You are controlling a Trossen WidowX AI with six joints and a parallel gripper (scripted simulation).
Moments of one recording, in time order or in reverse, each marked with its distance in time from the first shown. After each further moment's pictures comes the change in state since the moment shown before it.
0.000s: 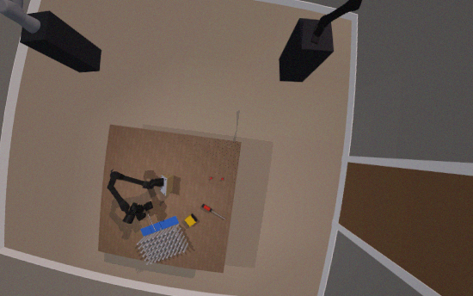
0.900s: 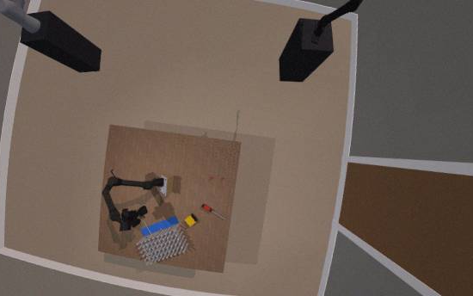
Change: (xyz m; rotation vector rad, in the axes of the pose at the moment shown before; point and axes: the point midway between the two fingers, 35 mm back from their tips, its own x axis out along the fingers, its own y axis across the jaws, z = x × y) arm -0.077 -0.016 0.040 -0.075 -0.006 0.021
